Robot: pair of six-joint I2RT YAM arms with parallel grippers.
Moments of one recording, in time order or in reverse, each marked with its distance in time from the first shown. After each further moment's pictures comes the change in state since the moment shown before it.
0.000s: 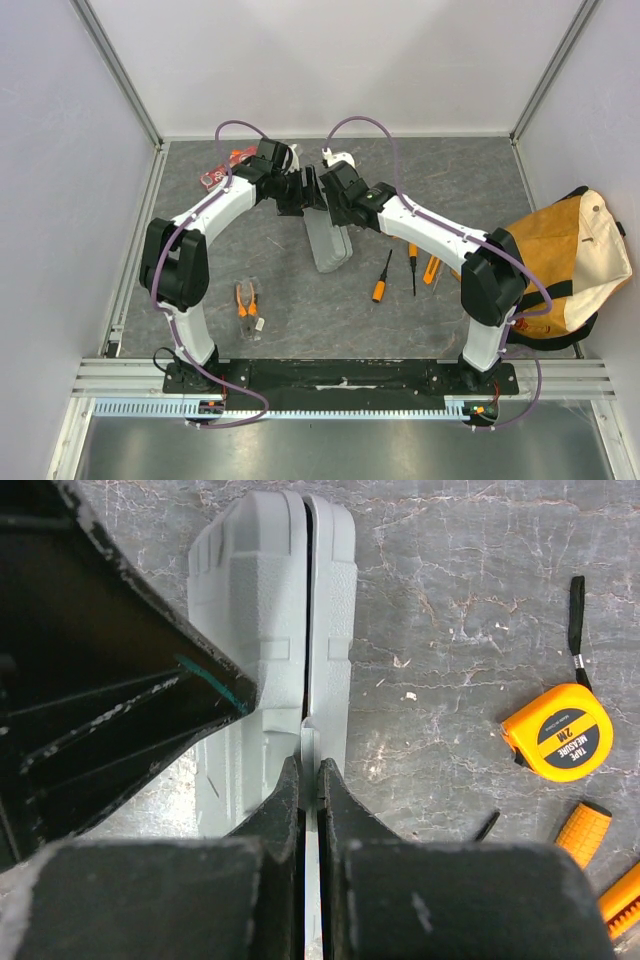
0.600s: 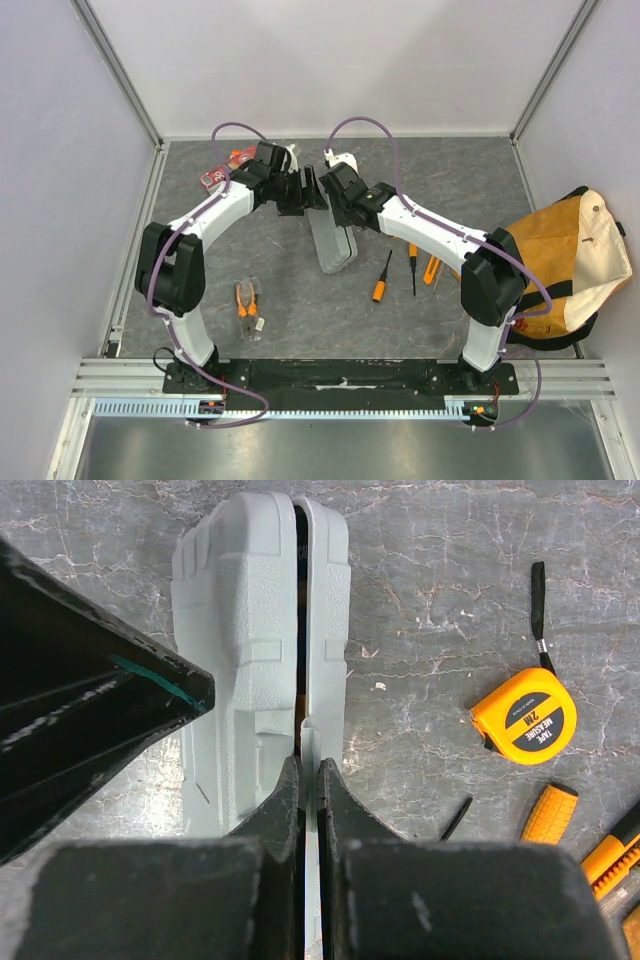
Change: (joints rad) left arm -0.004 -0.036 -0.068 0.080 -0.011 -0.016; right arm 0.010 0.000 0.006 -0.042 0.068 -0.005
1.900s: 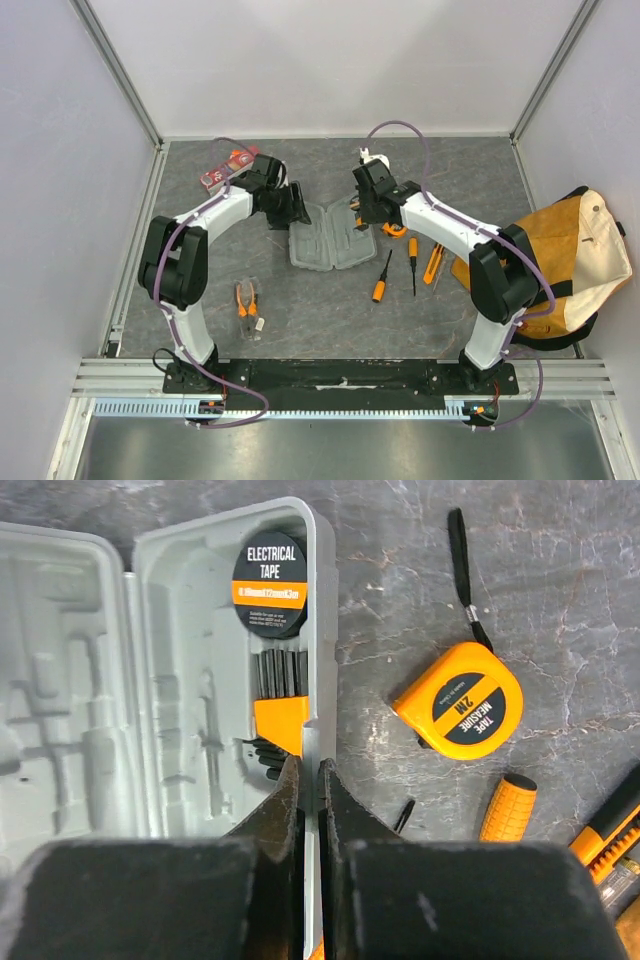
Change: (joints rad) left arm 0.035 0.040 -0.066 -0.024 -0.101 -0.022; right arm -0.156 -0.036 -0.137 0.071 -0.084 0.019
